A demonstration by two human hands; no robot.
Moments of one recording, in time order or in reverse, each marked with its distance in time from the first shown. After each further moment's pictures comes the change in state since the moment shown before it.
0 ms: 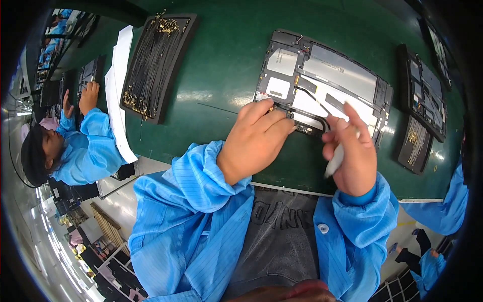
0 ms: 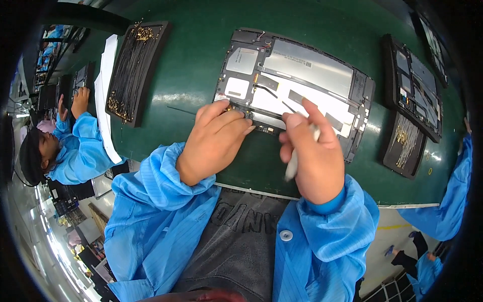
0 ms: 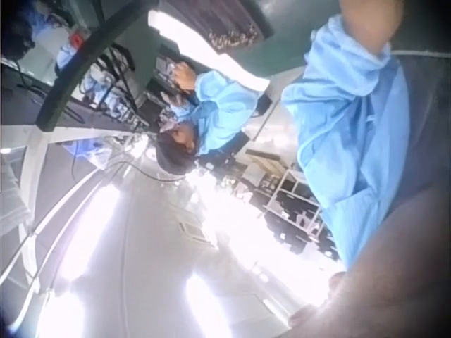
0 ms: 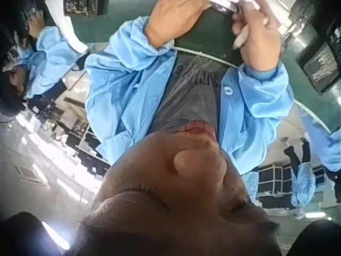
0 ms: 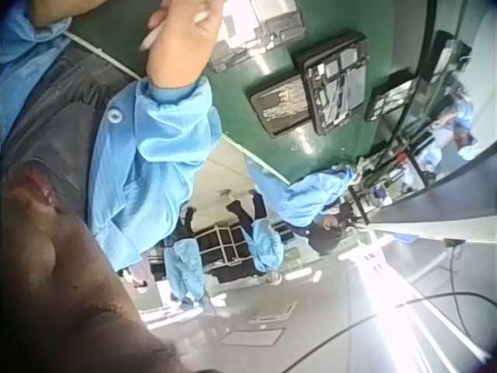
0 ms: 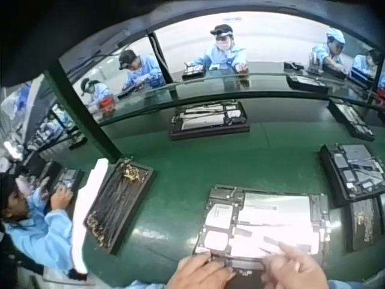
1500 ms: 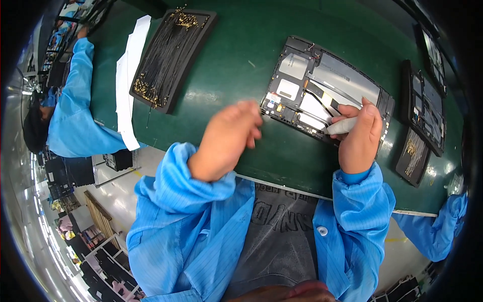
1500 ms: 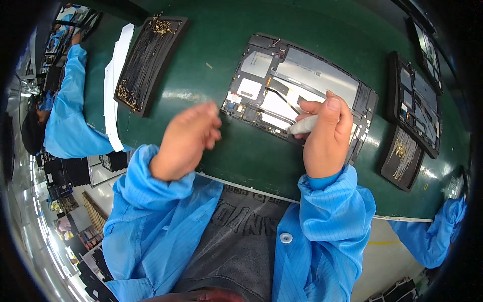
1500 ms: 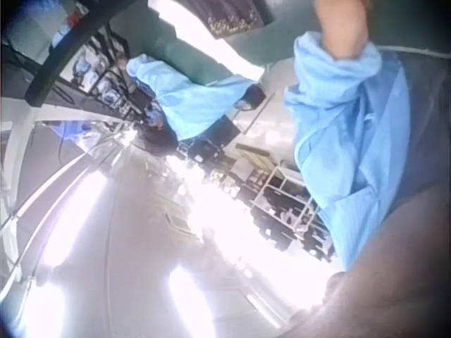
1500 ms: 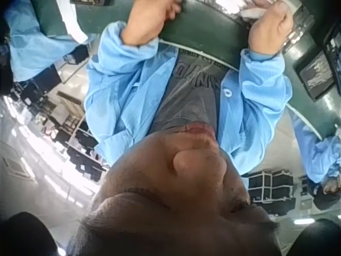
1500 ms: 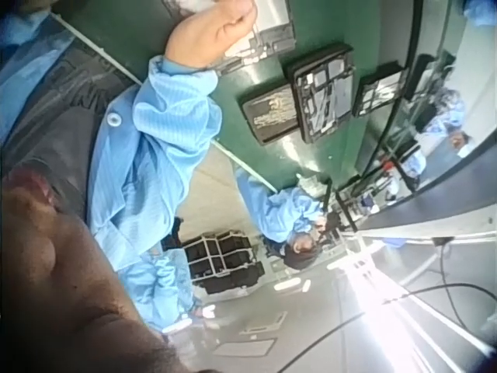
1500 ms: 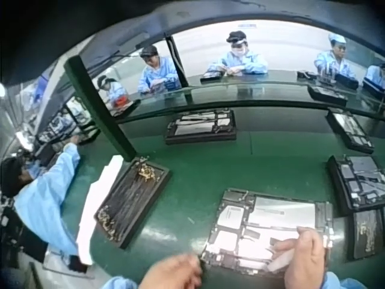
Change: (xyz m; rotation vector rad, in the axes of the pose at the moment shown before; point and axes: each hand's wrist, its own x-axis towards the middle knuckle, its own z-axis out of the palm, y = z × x) left_hand -0.009 0.000 -0.035 -1.245 0.128 -1.240; right_hand 0.029 0.005 0.001 -0.160 0.135 -0.375
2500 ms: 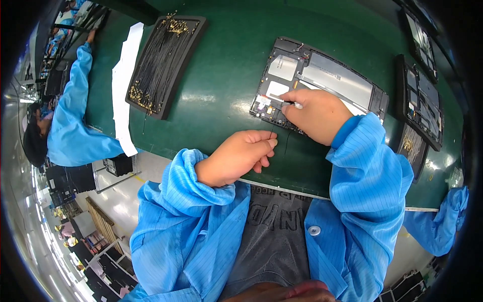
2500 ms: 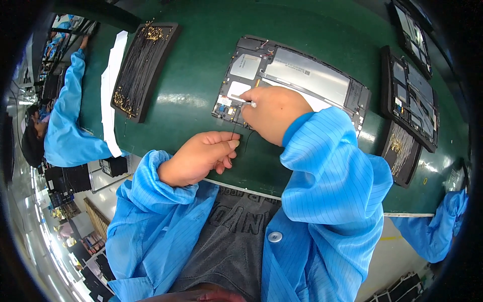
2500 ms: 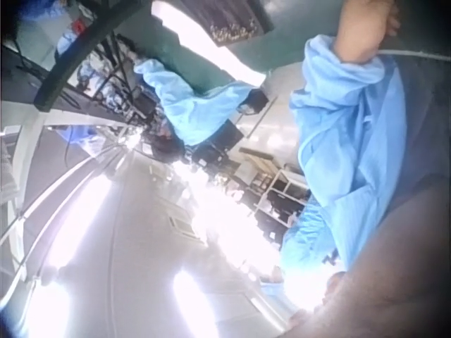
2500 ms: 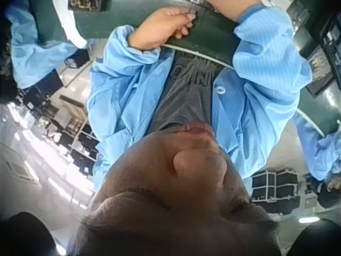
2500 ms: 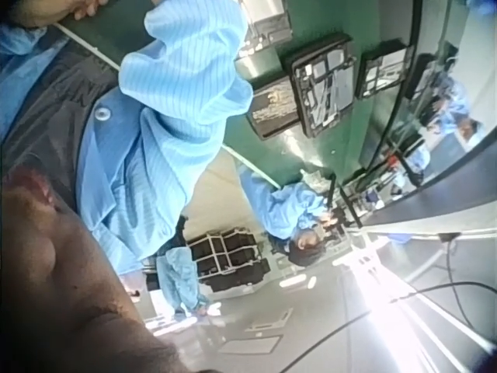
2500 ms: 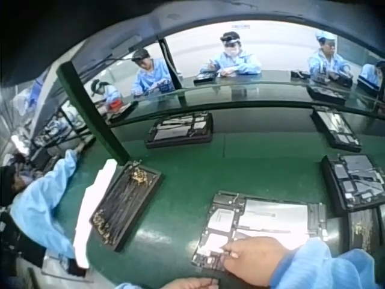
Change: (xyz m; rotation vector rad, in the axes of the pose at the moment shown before) left_hand -0.005 -0.011 0.009 0.239 -0.333 -0.315; right_hand 0.037 -0.020 0.033 -1.065 -0.857 -0.146
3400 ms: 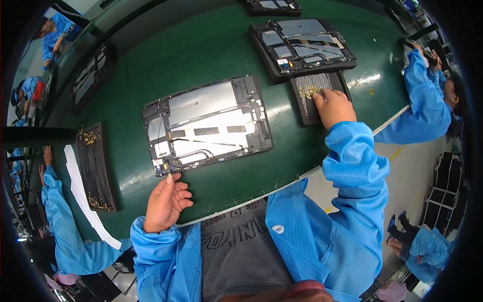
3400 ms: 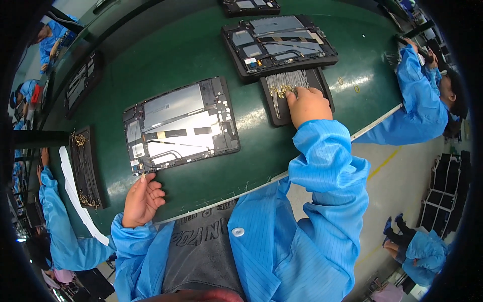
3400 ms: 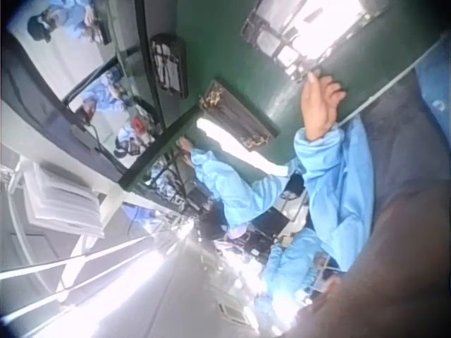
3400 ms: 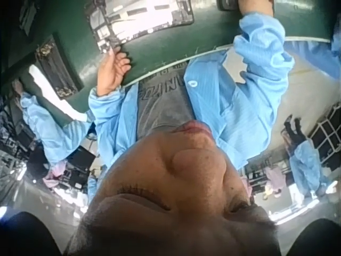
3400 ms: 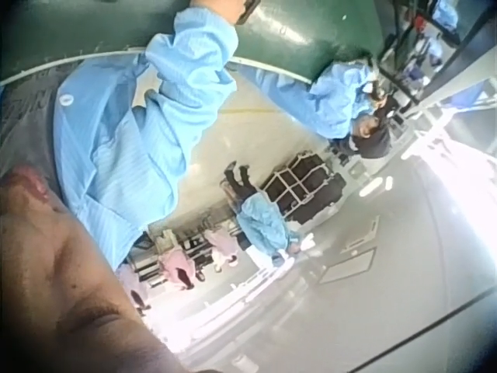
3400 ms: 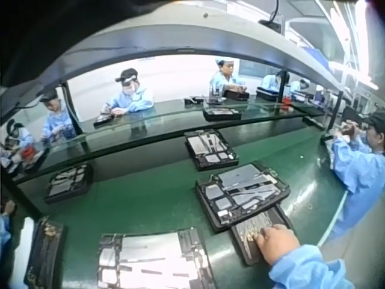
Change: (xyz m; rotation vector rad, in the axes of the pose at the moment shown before) left_hand 0.010 -0.002 -0.005 -0.243 -0.027 0.056; right_hand -0.161 0.169 -0.033 -0.293 0.838 0.934
